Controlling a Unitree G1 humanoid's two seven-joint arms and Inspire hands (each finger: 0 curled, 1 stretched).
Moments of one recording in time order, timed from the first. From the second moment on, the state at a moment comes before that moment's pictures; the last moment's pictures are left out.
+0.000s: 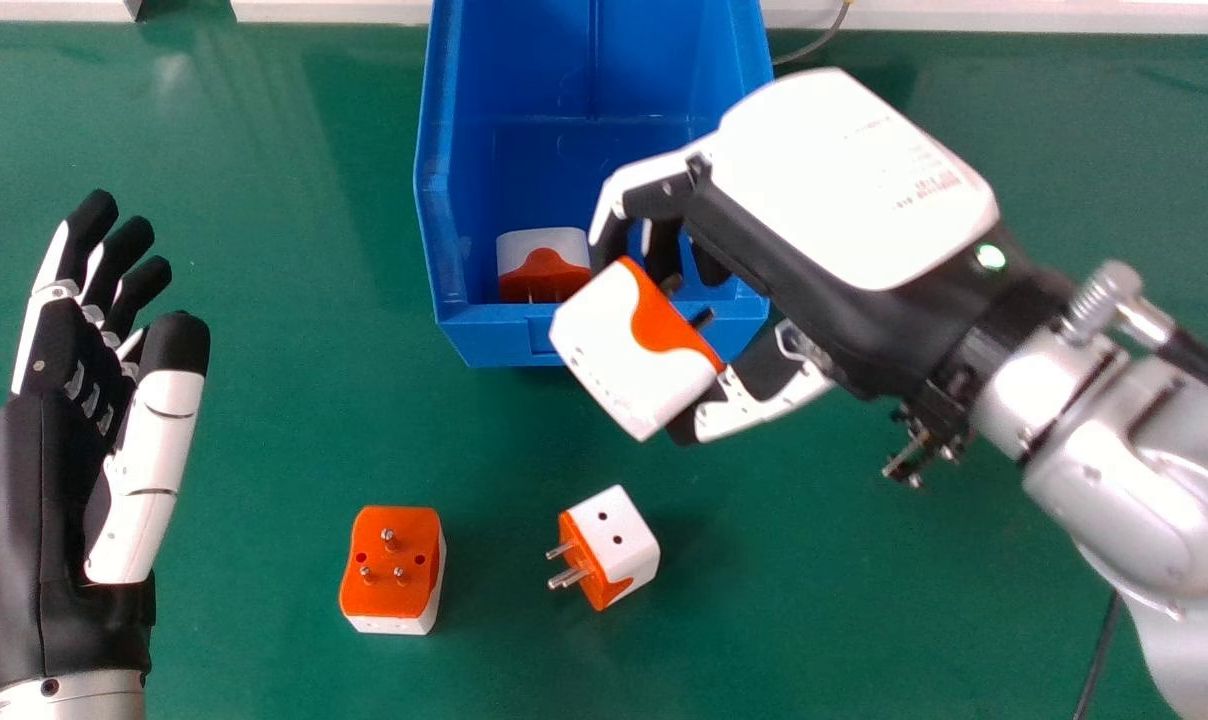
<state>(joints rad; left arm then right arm) 0.41 0.06 0.25 -0.29 -0.05 -0.40 -0.04 -0.31 -0.45 0.22 -0.47 -0.73 -0.10 0.44</state>
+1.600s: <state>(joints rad) 0.42 0.06 0.26 -0.29 -0.05 -0.41 -0.05 -0.85 -0.20 0.47 0.37 -0.91 0.08 0.20</state>
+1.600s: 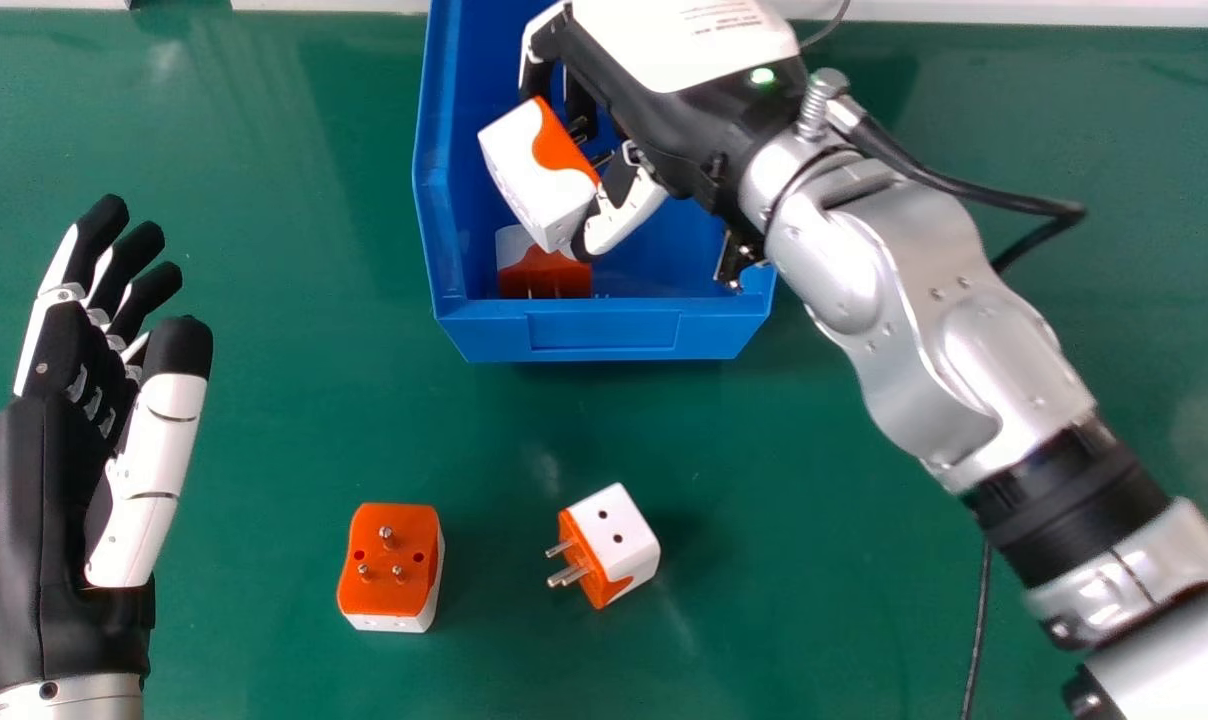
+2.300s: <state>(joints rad) 0.43 0.06 0.26 -0.29 -0.05 -0.41 -0.06 -1.06 -0.13 0.56 0.75 -0.91 0.12 0.17</state>
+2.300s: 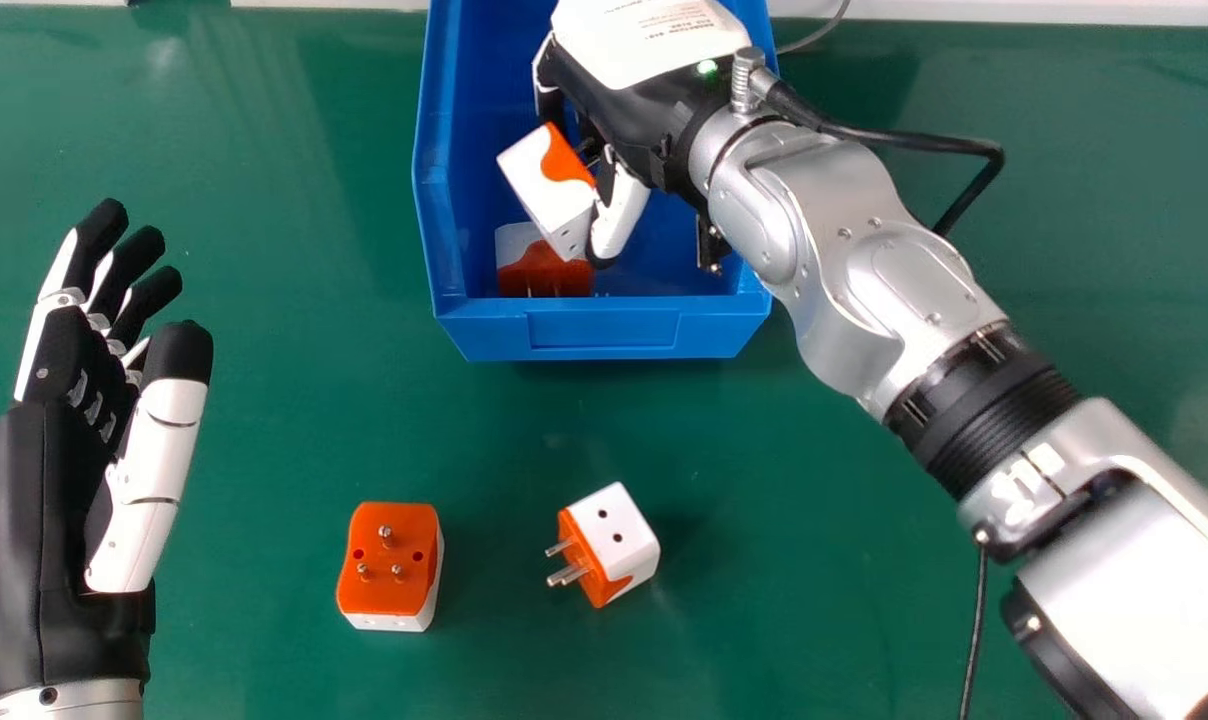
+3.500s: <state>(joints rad) 0.45 0.06 0.27 -0.29 -0.06 -0.45 -0.07 -1.16 0.00 0.60 1.17 -0.84 0.09 -0.16</state>
